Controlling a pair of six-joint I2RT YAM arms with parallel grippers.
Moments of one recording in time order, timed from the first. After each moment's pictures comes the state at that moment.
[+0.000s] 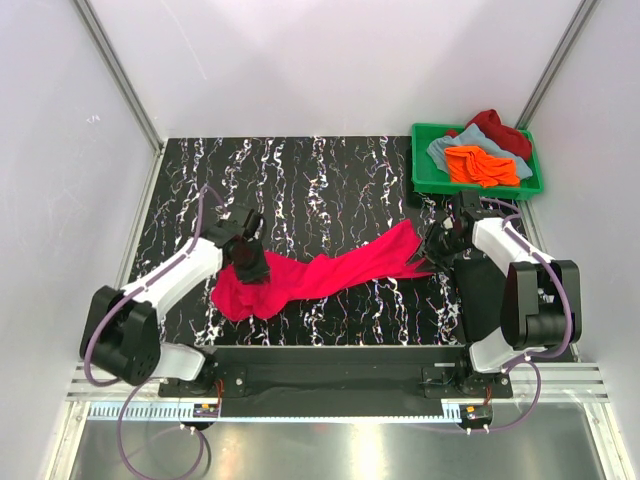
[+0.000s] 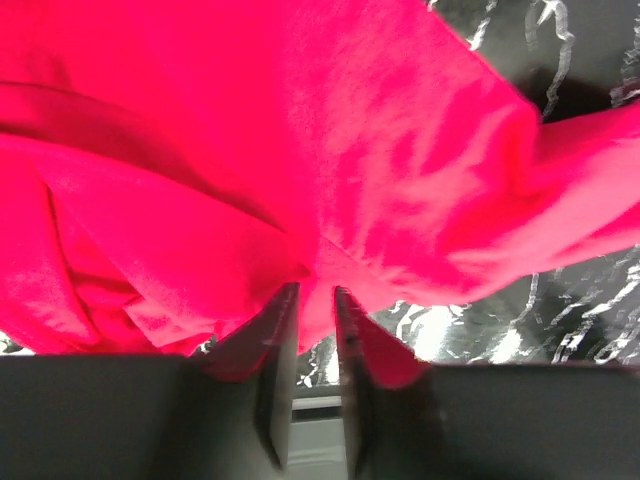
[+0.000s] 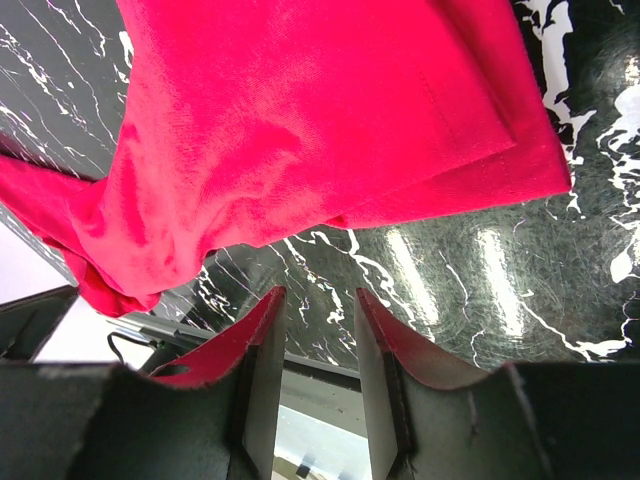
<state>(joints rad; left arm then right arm) -0.41 1.37 0.90 -0.75 0.06 -0.70 0.04 1.55 0.96 -0.69 -0.43 0.60</state>
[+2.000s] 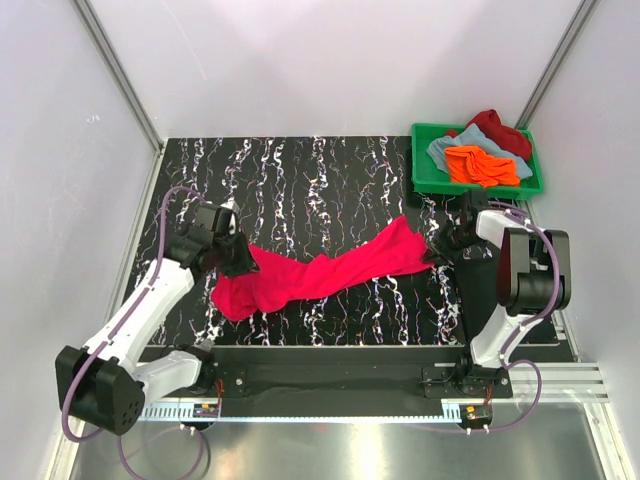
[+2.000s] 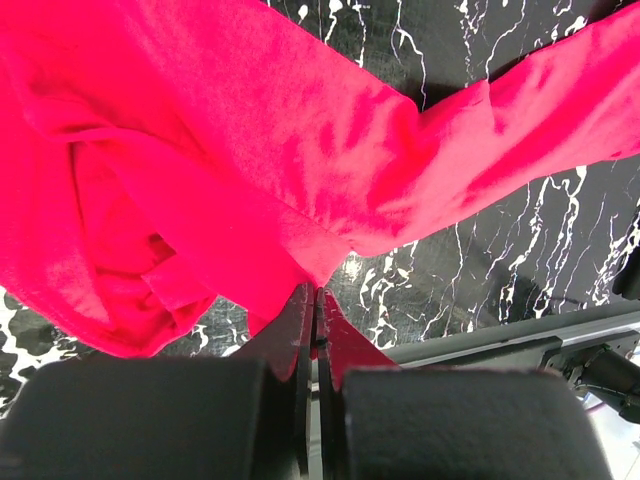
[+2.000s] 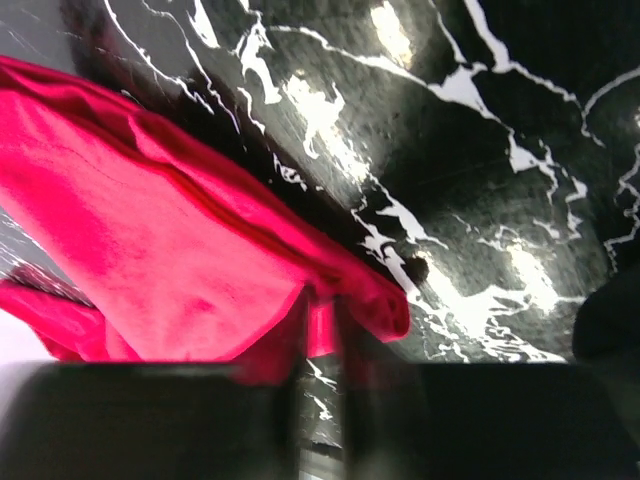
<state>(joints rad) -0.33 1.09 0.90 -0.78 0.16 -0.59 -0.08 1.77 1.01 -0.55 -0.36 0.64</state>
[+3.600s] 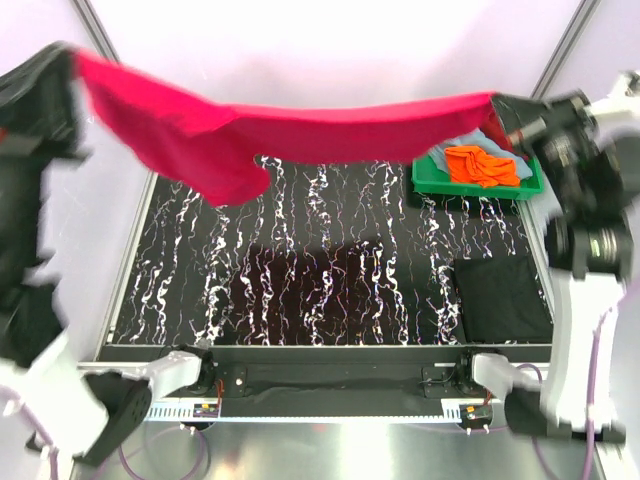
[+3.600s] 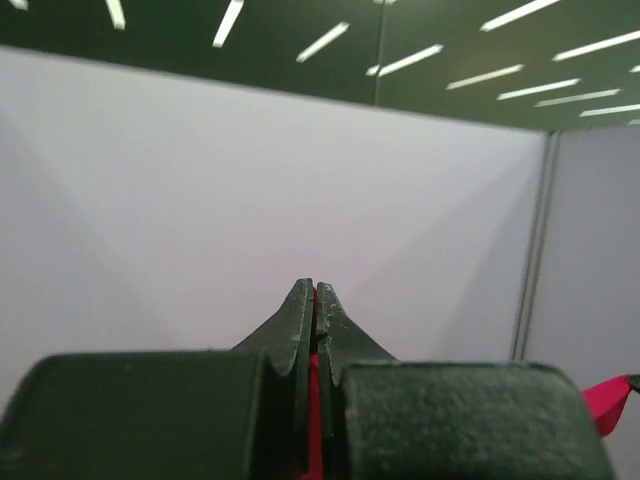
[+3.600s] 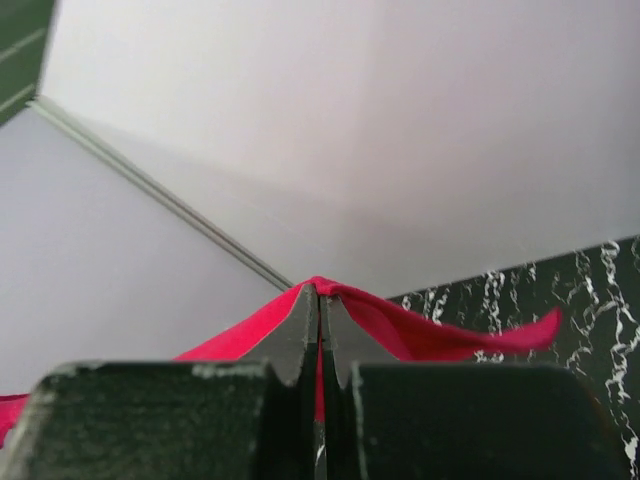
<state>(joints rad) -0.22 1.16 2.31 -0.47 0.07 -0.17 -0.08 1.13 1.70 -0.35 -0.32 0.87</state>
